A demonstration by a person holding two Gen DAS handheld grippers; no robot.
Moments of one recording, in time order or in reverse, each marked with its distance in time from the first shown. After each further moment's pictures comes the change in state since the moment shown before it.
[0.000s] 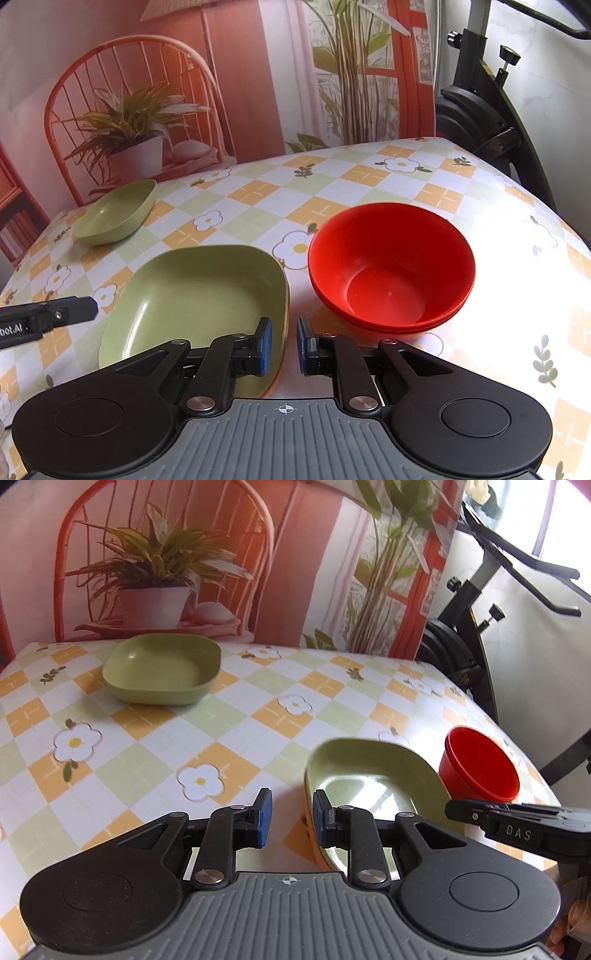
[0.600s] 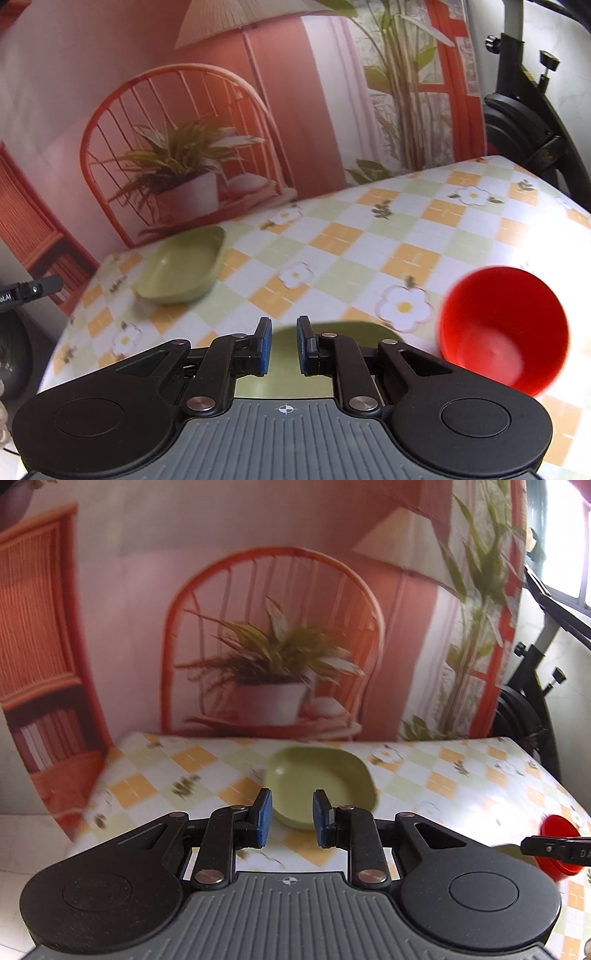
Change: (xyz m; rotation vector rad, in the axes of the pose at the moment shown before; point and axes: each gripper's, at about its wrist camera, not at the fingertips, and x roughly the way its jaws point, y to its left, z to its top) left arm -0.058 0.116 0.087 0.033 -0.162 0.211; right arm 0.010 0.074 0.063 0.075 -0.027 0.151
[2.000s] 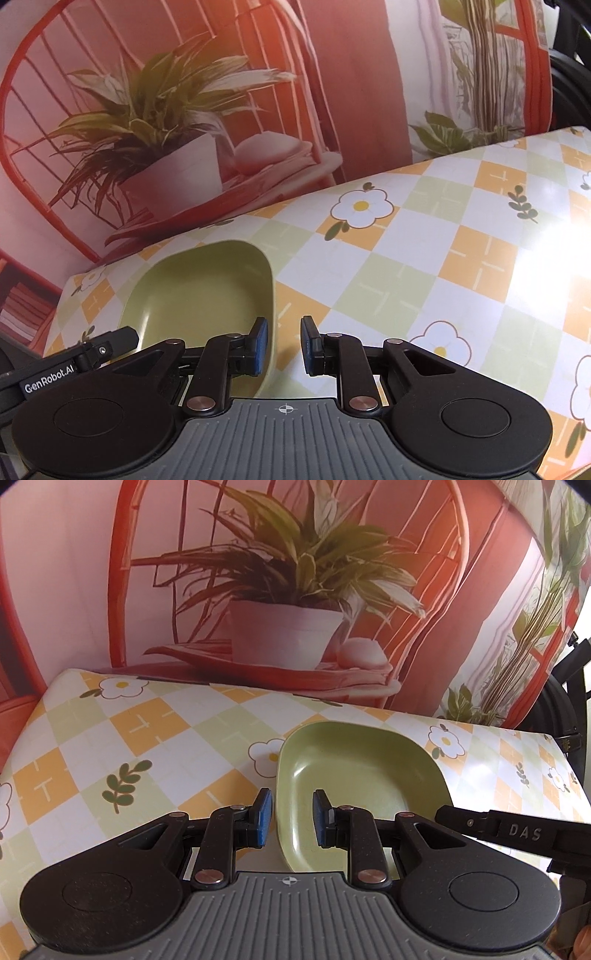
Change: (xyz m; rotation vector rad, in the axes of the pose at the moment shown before) left arm 0.184 0.029 0.010 -0.132 0.255 -0.076; right arm 0.211 0.065 0.058 0.101 0.152 -0.065
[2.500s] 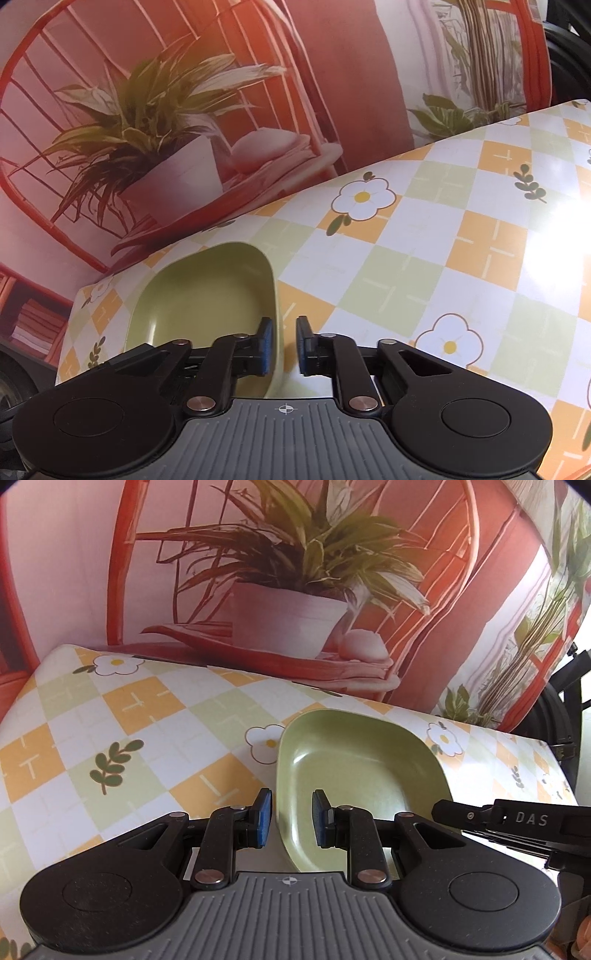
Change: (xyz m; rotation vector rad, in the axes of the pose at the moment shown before) left arm 0.007 0.006 -0.006 -0.055 0.013 -0.046; right arm 0.006 -0.007 0.003 0.054 0.025 0.052
